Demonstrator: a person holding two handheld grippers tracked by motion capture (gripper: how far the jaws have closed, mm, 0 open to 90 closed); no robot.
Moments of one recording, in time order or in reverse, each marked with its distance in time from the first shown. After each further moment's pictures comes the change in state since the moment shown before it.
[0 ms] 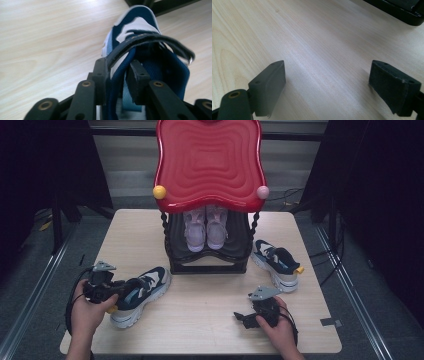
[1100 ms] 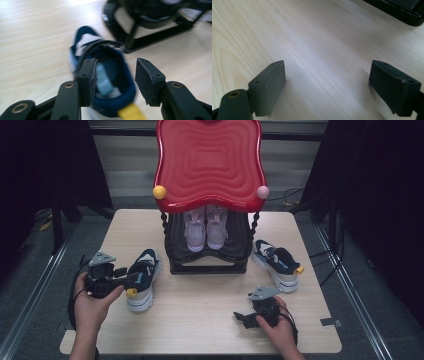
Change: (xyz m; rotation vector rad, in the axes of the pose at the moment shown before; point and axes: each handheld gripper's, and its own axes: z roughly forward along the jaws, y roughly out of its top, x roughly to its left) left arm -0.022 0.024 -0.025 -0.176 -0.068 0.010; right arm 0.000 0.000 0.000 0.000 0.002 -0.001
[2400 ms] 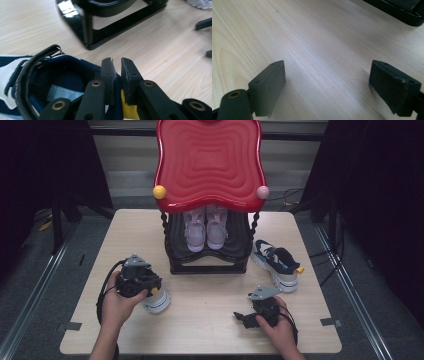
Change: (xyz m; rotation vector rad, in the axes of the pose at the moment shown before) left arm -0.042 0.007 0.052 0.098 -0.123 0.102; right arm 0.000 0.000 0.000 0.003 0.001 0.003
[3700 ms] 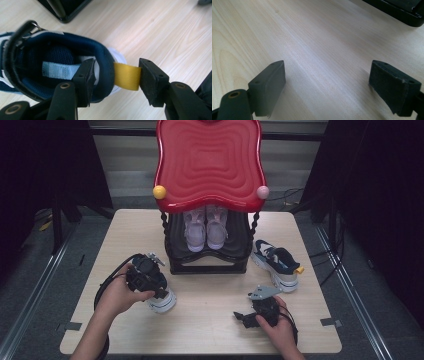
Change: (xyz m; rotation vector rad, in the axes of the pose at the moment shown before) left arm -0.009 0.033 0.008 0.433 -0.095 0.154; right arm -0.001 0.000 0.001 -0.005 0.001 -0.004
